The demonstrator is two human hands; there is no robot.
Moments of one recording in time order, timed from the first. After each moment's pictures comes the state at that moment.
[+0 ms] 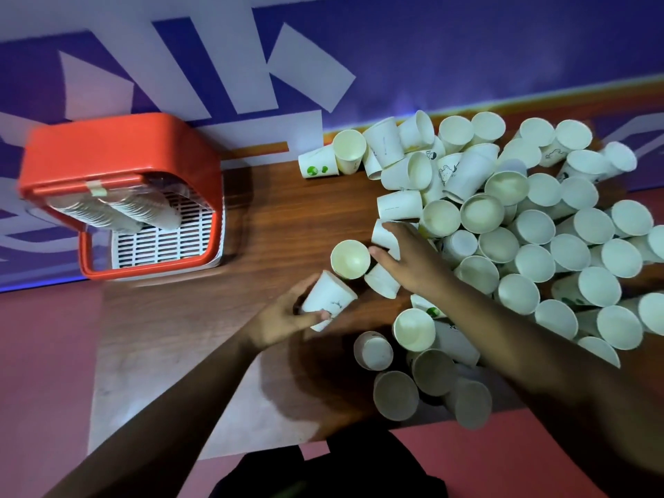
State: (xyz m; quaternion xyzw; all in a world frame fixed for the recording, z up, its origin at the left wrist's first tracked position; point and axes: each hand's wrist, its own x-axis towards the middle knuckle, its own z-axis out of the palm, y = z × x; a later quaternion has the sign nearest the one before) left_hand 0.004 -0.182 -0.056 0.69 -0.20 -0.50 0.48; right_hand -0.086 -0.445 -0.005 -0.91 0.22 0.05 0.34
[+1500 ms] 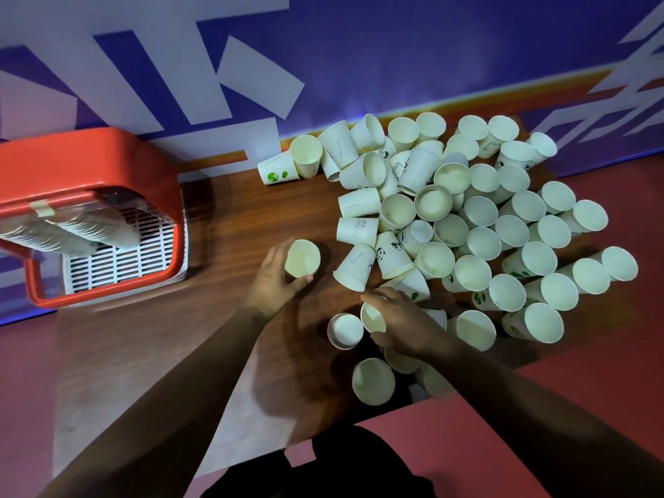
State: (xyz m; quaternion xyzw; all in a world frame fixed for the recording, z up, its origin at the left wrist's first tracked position) left_hand 0.022 -0.238 -0.067 0.83 -0.31 -0.26 0.38; right_hand -0.194 -0.412 -0.026 -0.92 0.19 0.21 0.28
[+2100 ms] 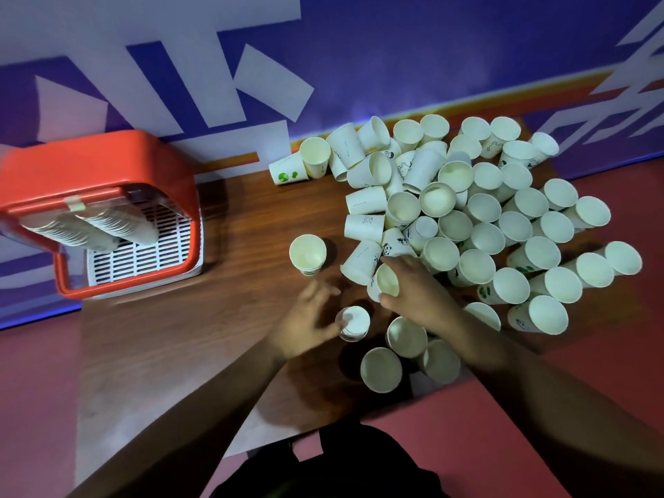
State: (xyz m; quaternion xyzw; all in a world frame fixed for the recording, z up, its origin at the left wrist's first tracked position) left_hand -0.050 -0.208 -0.051 0.76 -0.45 -0.31 0.36; right_hand -0.179 -0.422 0.005 -0.92 0.25 0.09 0.27
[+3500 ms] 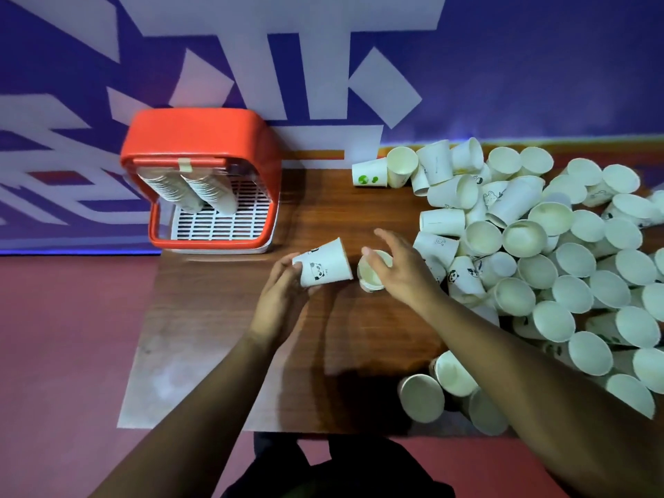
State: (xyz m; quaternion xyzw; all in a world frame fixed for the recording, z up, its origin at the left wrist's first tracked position) left_hand -0.002 -0.140 -0.018 0.50 0.09 -0.30 0.80; right_hand -0.054 -0.362 0.008 -0.89 0.19 0.02 0.42
